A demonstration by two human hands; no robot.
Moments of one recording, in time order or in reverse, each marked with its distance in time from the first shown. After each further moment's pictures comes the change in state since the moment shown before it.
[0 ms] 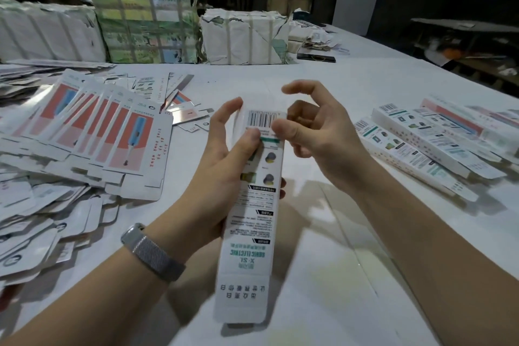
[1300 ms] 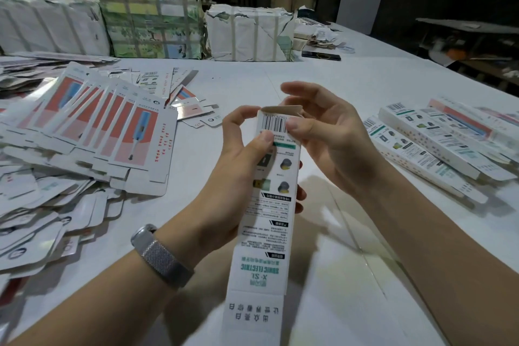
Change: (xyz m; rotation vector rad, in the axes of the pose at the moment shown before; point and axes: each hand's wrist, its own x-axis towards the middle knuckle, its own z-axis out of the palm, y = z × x) left_hand -0.004 -0.004 0.001 -0.043 -0.115 0.007; right_hand -0.001 0.002 0.005 0.227 -0.062 -0.023
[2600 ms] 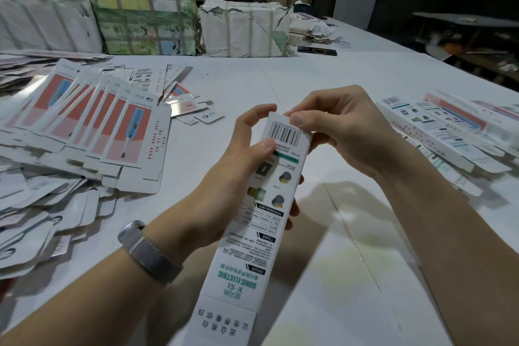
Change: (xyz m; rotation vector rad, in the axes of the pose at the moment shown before) left_hand 0.007 -0.003 0.004 0.253 -0.042 0.060; right_hand -0.003 -0.024 -0.018 -0.401 -0.050 0.059
